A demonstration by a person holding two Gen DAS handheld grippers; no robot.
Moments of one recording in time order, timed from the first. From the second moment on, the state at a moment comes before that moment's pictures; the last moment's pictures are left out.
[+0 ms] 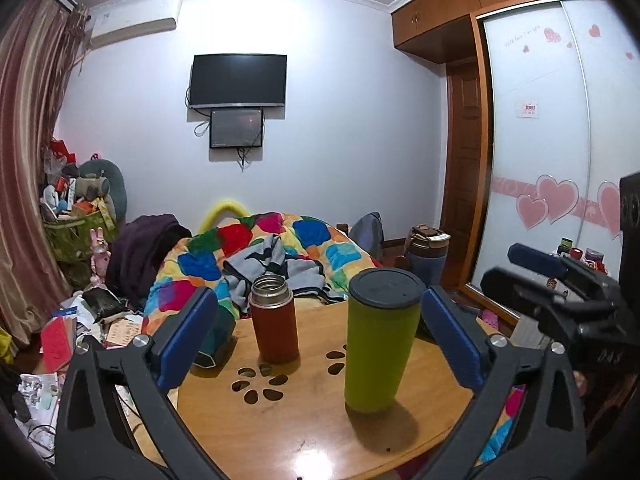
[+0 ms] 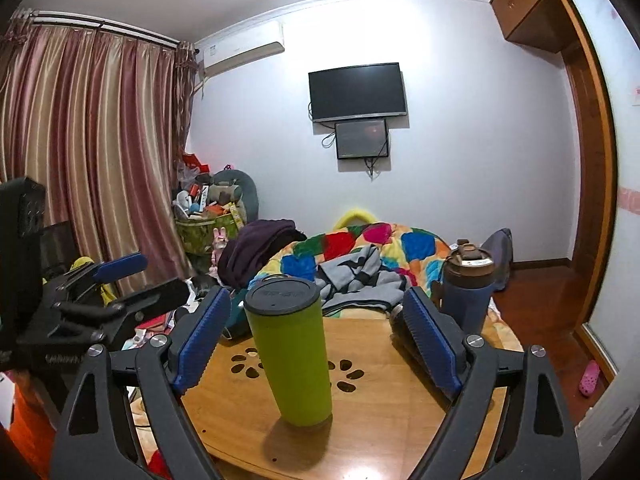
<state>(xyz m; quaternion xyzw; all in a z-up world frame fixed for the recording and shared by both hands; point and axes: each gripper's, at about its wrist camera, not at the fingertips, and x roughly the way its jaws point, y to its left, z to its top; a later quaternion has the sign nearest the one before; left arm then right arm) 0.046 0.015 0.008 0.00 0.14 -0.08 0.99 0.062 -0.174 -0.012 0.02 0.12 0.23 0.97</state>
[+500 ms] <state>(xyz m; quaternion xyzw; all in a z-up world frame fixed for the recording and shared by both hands) 0.022 0.015 -0.004 -0.01 0.14 -0.06 0.99 0.038 -0.174 -0.003 0.02 0.10 0.22 0.97</state>
